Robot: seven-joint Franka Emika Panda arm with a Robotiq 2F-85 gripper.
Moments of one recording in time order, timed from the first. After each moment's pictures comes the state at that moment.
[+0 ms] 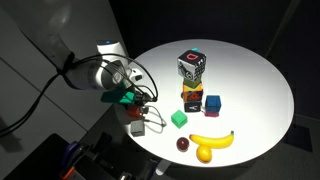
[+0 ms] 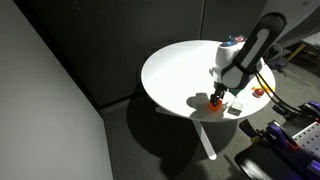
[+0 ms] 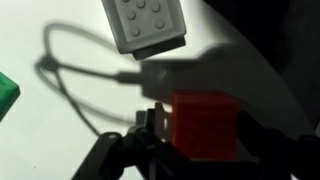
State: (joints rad) arm 0.20 0.71 0.00 -2.26 -0.09 2.86 0.00
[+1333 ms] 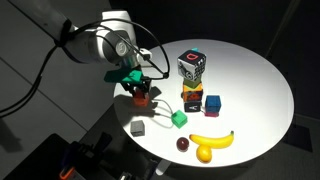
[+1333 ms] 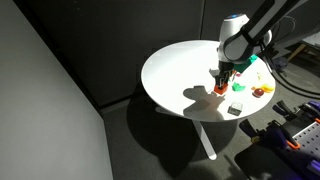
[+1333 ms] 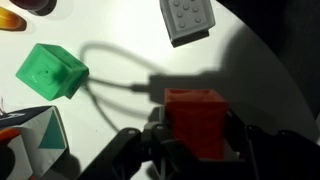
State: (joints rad) arm 0.10 0.52 0.01 -2.24 -0.09 2.62 -0.07
